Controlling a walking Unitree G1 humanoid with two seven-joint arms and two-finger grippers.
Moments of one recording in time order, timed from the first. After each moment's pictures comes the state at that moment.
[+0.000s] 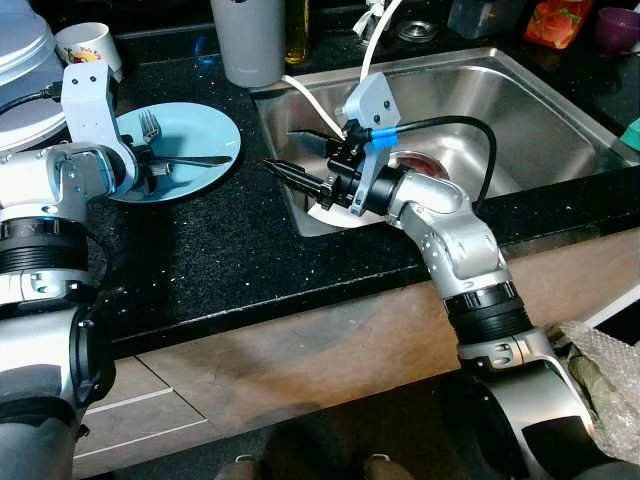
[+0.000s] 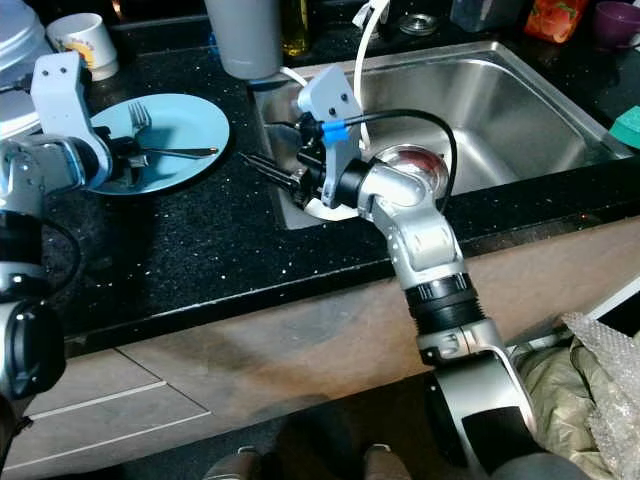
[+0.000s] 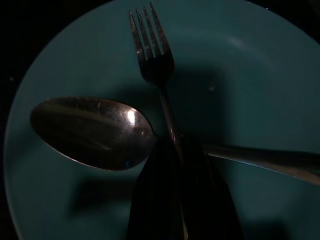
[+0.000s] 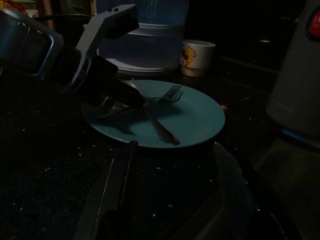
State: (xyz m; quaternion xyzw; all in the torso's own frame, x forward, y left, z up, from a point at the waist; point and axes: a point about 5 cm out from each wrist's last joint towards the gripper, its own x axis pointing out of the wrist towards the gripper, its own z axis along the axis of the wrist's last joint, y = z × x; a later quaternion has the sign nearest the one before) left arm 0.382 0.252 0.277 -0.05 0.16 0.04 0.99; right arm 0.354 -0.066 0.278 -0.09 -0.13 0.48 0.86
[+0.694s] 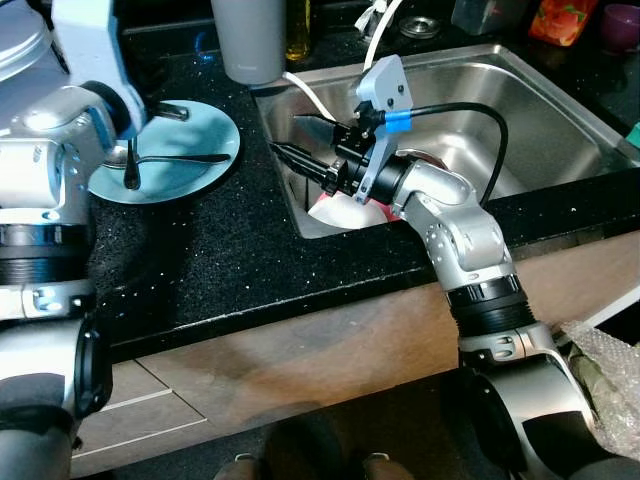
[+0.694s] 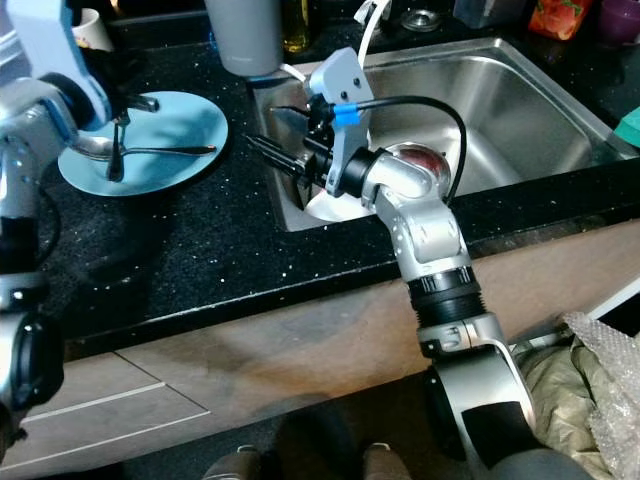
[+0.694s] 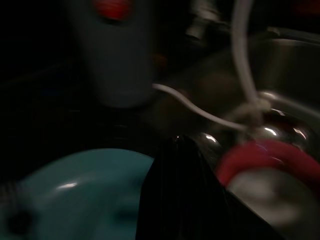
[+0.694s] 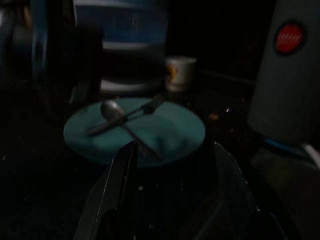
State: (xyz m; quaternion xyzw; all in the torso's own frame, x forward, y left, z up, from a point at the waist) left arm 0.359 0.190 0.328 0.07 -0.07 -0.19 0.98; right arm 0.354 -0.069 0.294 -0.05 -0.16 0.46 0.87
